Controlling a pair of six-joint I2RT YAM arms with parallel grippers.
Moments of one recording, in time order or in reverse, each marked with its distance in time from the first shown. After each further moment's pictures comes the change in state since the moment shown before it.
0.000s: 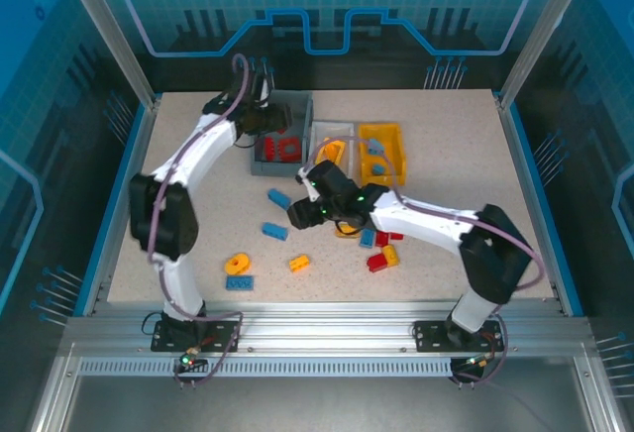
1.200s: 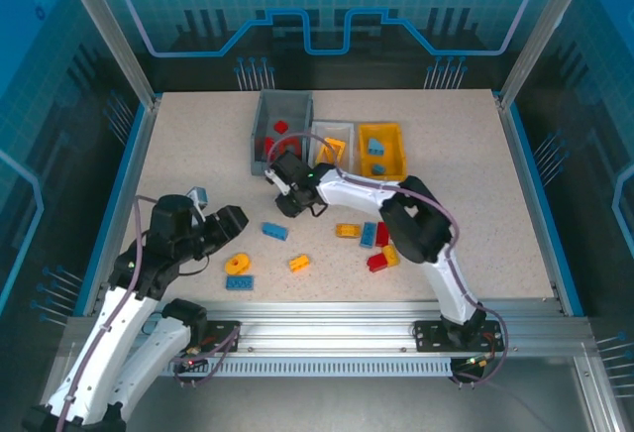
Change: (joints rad) left arm -0.010 -1.226 -0.956 -0.169 0.172 -0.437; right arm -0.023 0.446 0.452 -0.236 0.076 -0.237
